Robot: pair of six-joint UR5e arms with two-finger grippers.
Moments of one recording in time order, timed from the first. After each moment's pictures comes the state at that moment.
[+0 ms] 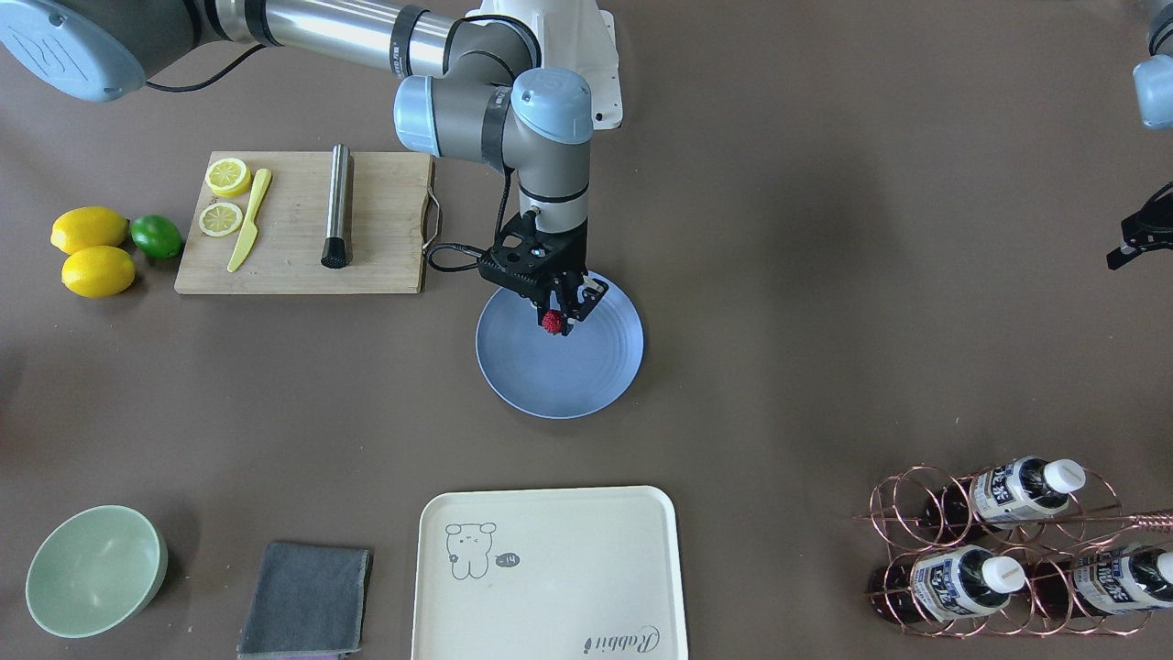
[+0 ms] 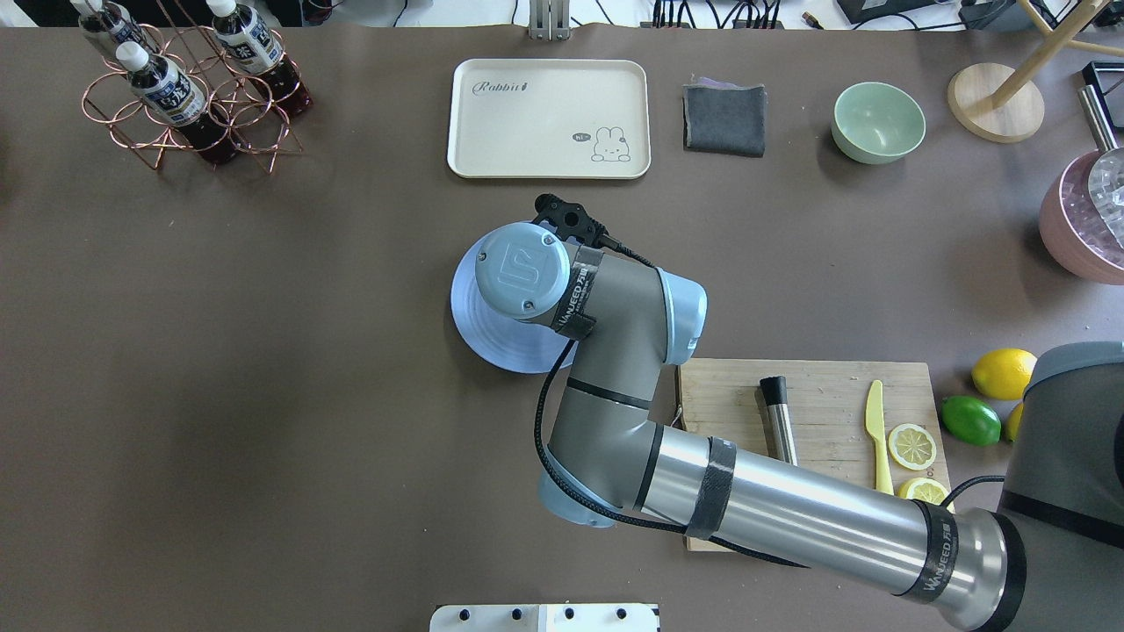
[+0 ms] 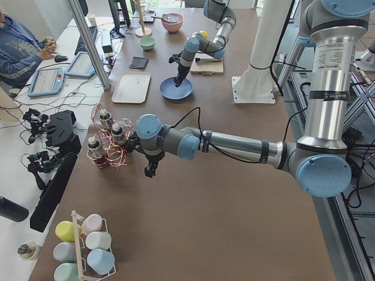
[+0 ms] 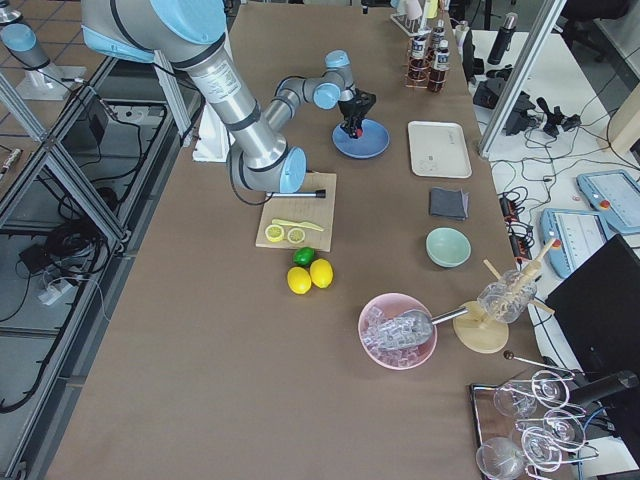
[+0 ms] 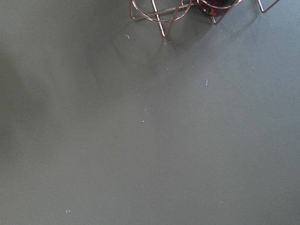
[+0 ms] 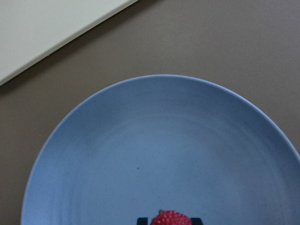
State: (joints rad) left arm -1.40 -1.61 -1.67 -1.74 -2.44 0.00; right arm 0.43 -0.68 1.36 -1.44 1.56 1.82
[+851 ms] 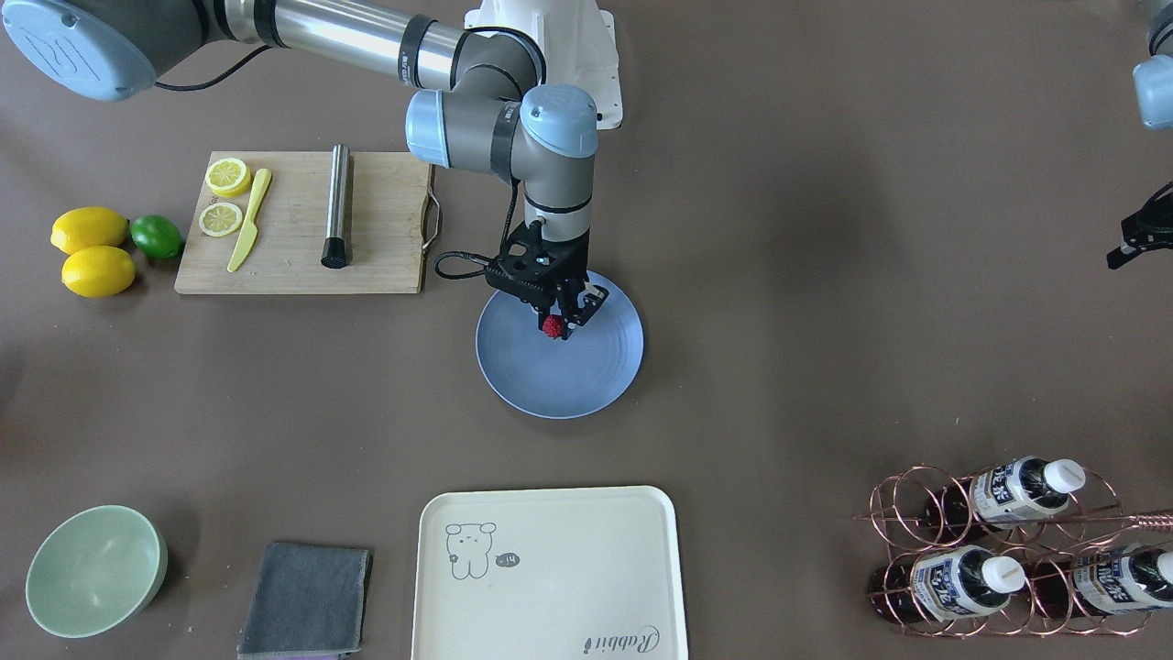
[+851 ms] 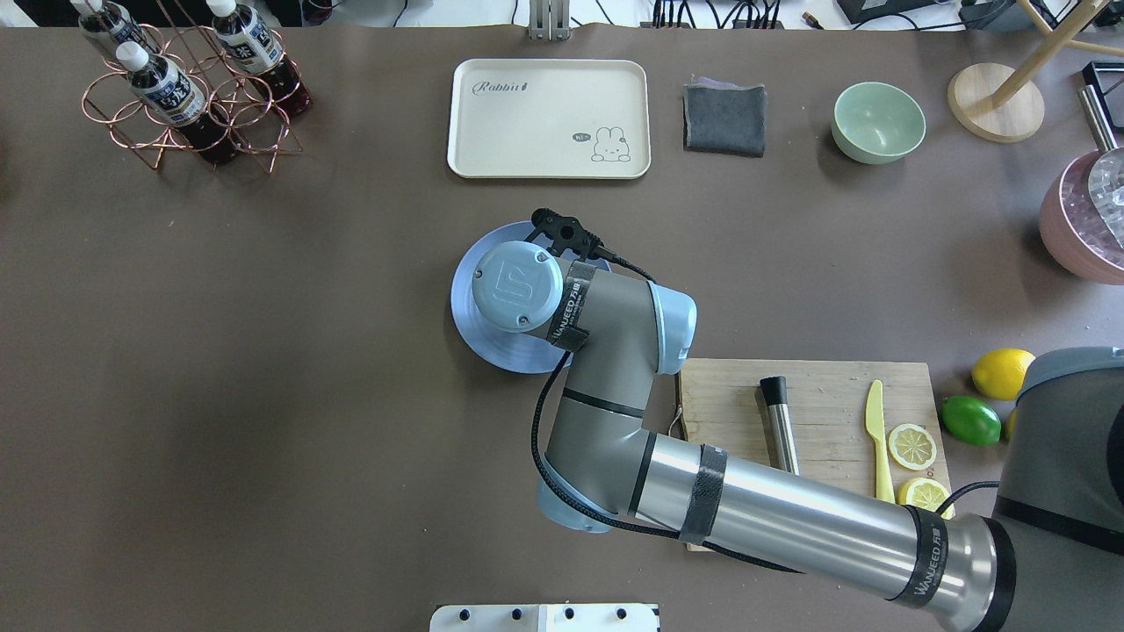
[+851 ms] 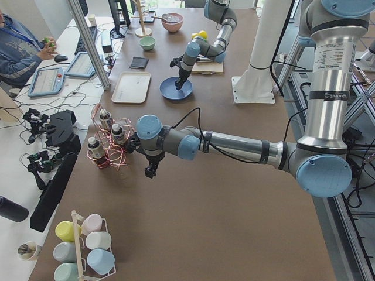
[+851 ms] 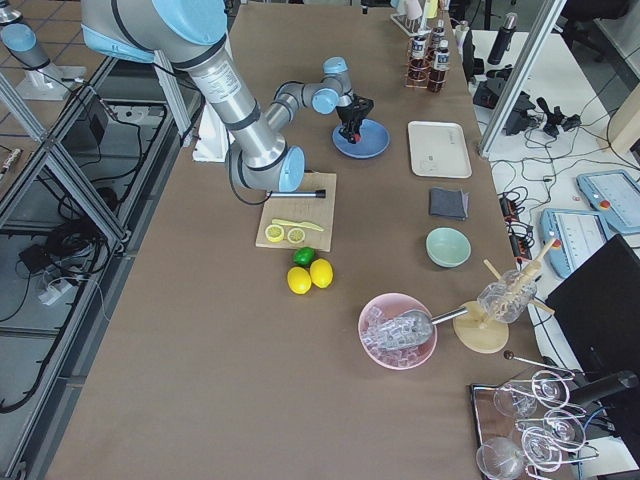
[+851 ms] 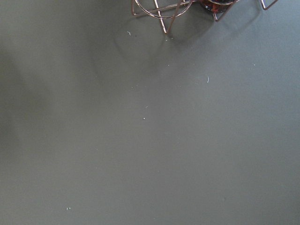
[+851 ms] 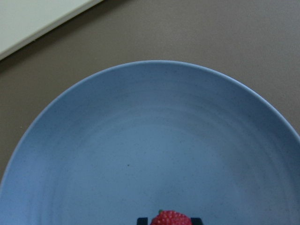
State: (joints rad) left arm -1.40 -1.60 -1.67 -1.74 -2.44 0.00; right arm 0.42 -0.68 1.33 -1.43 1.55 1.80
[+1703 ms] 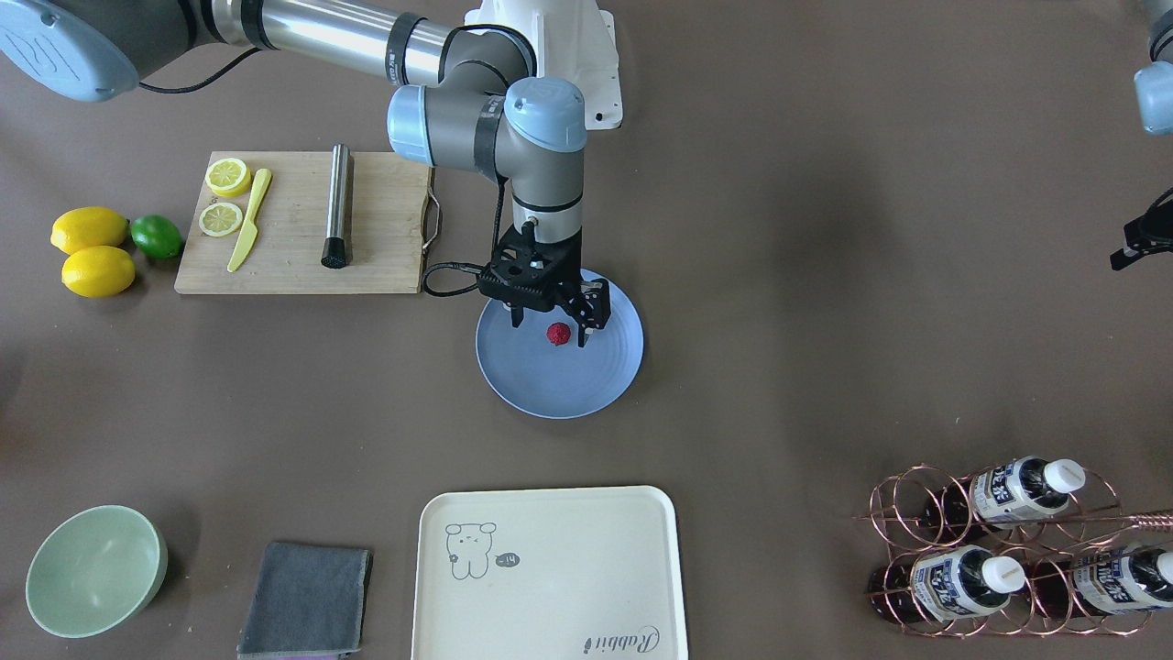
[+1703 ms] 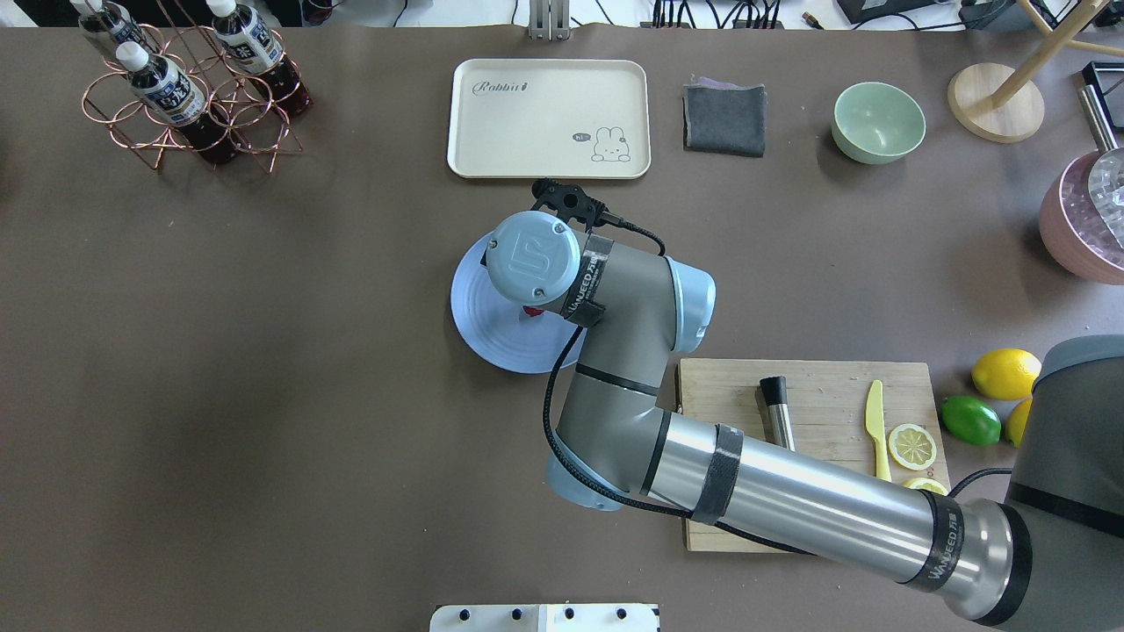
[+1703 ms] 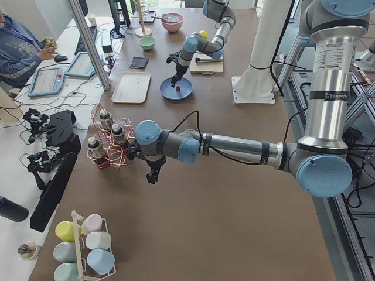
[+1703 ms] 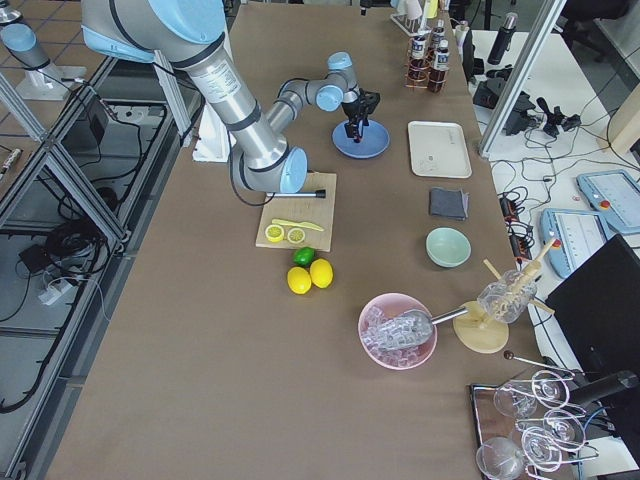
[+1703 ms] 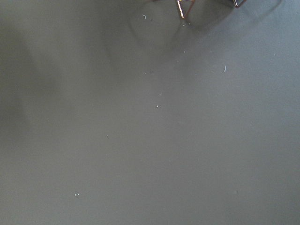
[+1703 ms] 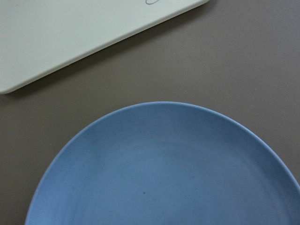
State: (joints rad) left arm -1.40 -1.60 -1.64 -1.66 -2.42 0.00; right arm 0.48 -0.70 1.38 -1.43 1.58 1.66
